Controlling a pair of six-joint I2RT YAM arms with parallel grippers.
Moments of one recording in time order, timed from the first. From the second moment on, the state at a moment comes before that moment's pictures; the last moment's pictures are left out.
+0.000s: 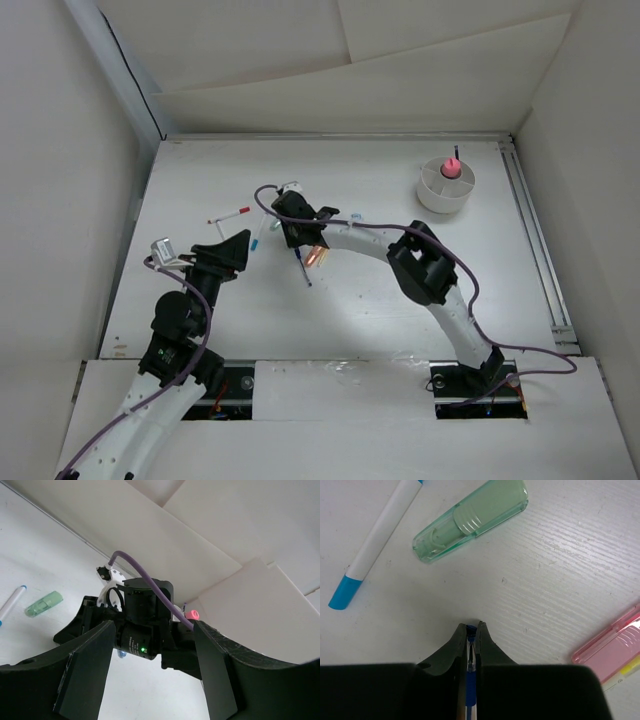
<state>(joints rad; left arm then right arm) -0.49 0.21 0.34 0.05 -0.30 -0.89 0.89 2.32 1.84 -0.38 0.27 0.41</state>
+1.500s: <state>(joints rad) -0.49 0.50 0.30 0.20 -0.20 -0.87 -0.17 2.06 1.84 -0.10 0.45 0.37</state>
